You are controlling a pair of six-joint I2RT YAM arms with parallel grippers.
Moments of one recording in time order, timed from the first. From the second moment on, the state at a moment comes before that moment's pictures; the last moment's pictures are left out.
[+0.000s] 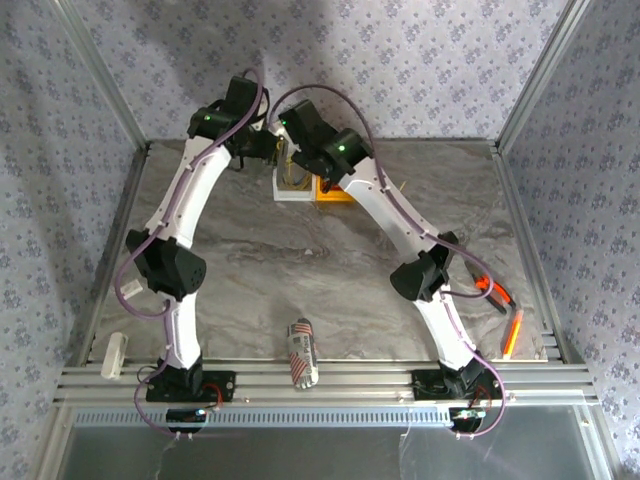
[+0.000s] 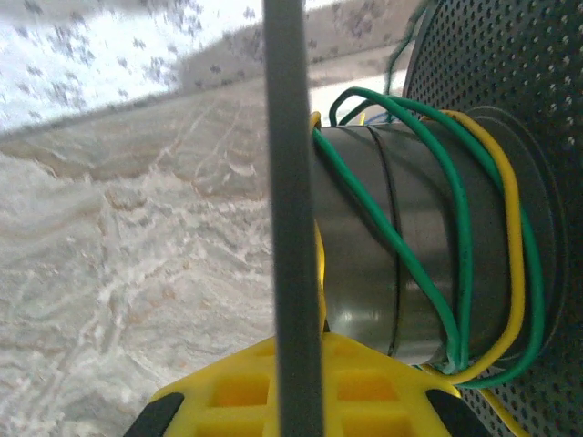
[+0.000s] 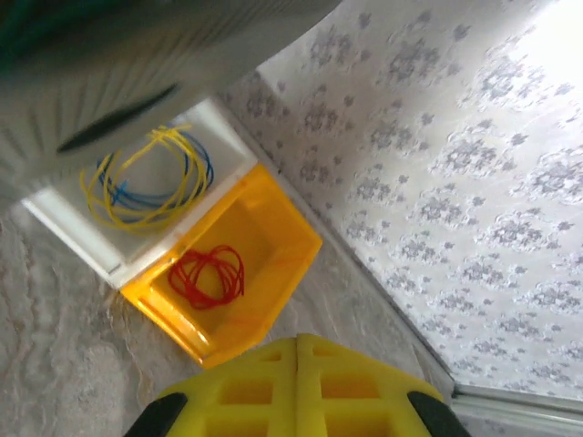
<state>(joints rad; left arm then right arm) -0.39 2.02 2.30 -1.18 -0.21 -0.12 0.76 2.24 2.67 -1.11 0.56 -0.43</state>
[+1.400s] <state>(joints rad) -0.54 1.37 1.33 -0.77 -0.06 0.27 0.52 2.04 2.00 -0.92 -0.27 -0.50</state>
